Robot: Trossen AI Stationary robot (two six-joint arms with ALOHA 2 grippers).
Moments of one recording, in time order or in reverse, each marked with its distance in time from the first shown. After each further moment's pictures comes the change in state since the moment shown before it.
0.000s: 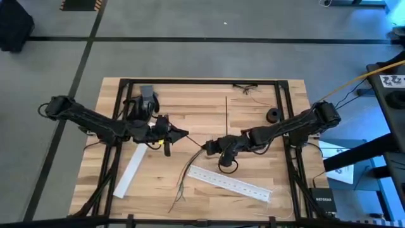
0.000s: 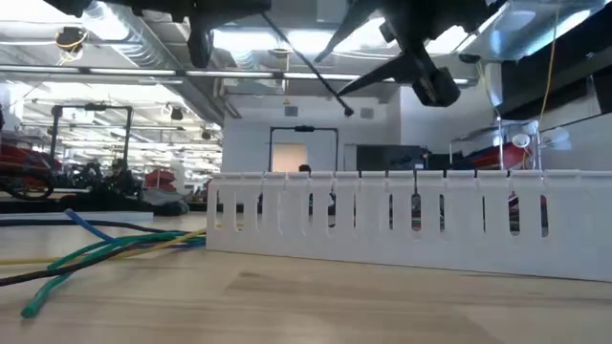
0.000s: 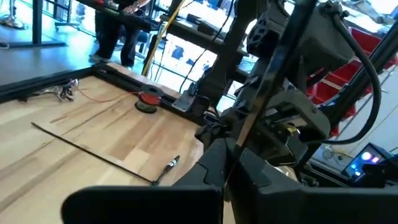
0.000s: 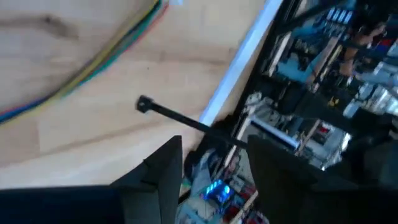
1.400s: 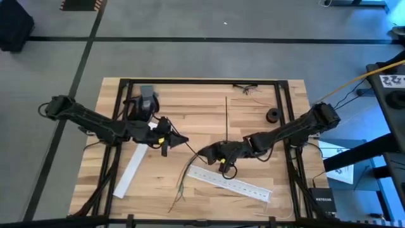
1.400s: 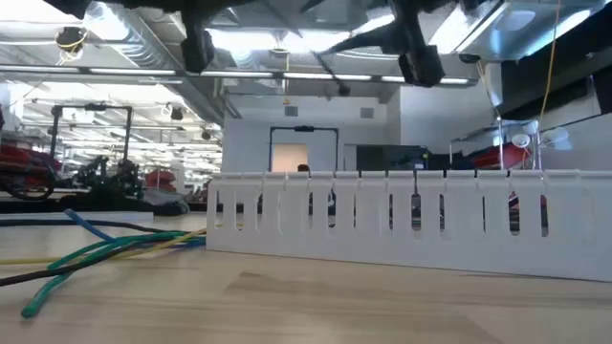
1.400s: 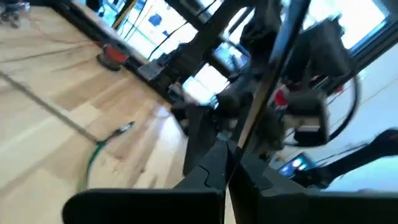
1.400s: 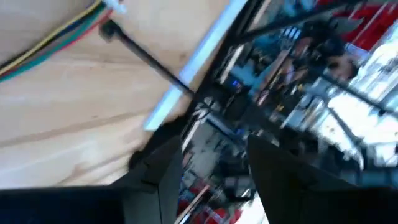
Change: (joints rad) left arm -0.004 0.000 0.001 -0.010 0.134 -0.330; right arm 0.070 0.025 0.001 0.176 0.085 -0.197
